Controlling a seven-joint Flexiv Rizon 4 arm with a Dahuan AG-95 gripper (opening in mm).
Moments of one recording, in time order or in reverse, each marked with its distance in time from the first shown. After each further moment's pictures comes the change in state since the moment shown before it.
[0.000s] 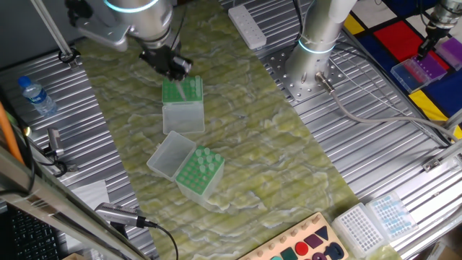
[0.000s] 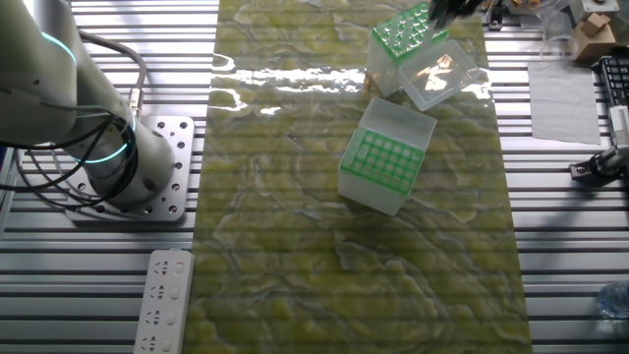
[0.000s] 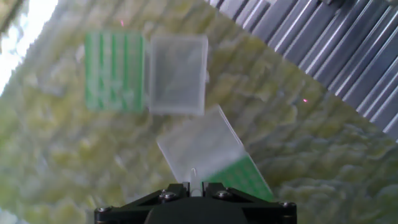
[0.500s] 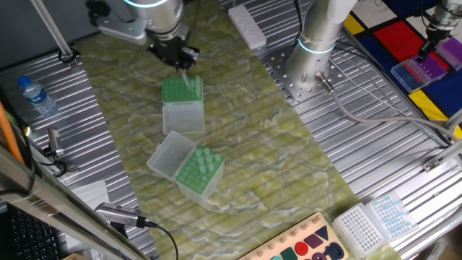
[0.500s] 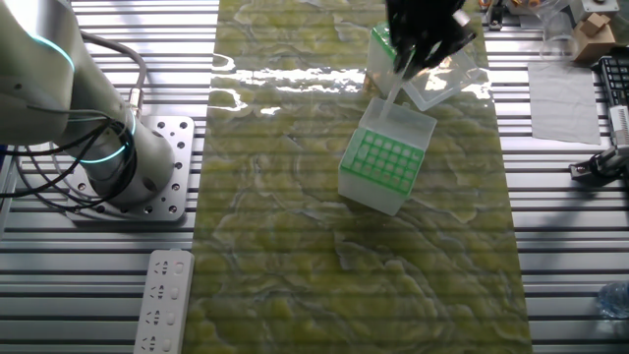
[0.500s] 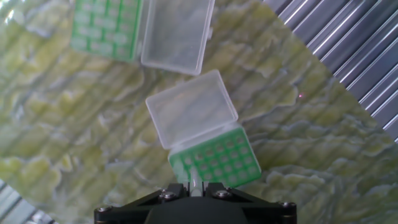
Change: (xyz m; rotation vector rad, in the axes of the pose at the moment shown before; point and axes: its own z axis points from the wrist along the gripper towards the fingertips) arm 0.040 -0.005 0.037 0.028 0.012 -0.095
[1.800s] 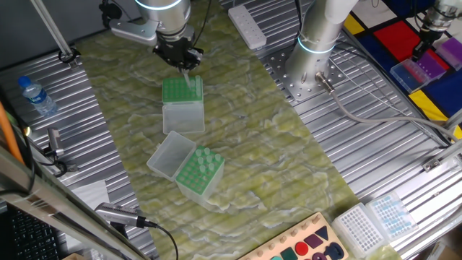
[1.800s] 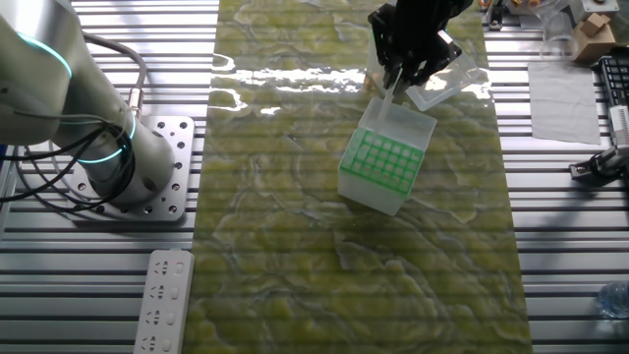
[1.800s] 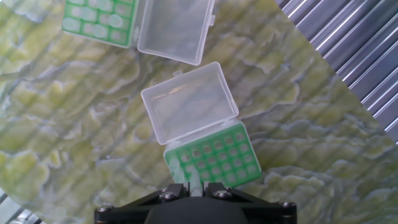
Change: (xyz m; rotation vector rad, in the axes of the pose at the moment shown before) arm 0.006 -0.001 0.014 0.016 -0.009 -0.019
